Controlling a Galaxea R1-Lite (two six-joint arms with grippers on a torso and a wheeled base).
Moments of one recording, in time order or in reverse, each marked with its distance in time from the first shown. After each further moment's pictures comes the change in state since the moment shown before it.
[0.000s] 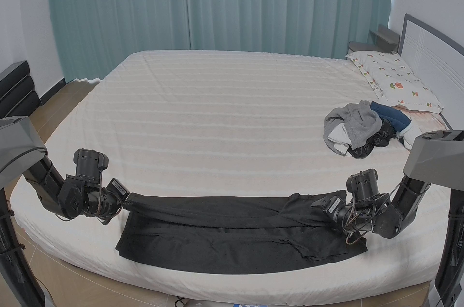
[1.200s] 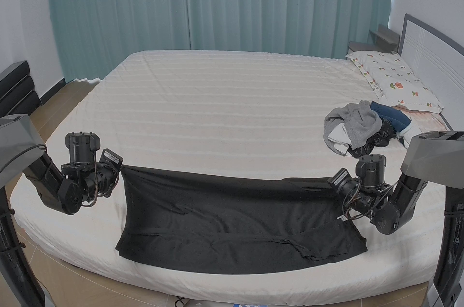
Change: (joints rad) left arm 0.021 0.011 -0.042 -0.311 0.035 -0.147; right arm -0.054 0.053 -0.055 -0.351 -0.118 -0.030
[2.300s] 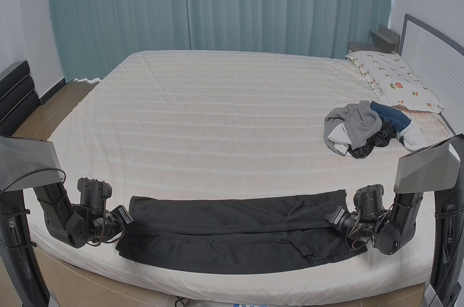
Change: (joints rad) left arm -0.032 0.119 0.266 -0.034 0.005 0.398; right arm 0.006 0.092 0.202 -0.027 0.055 -0.181
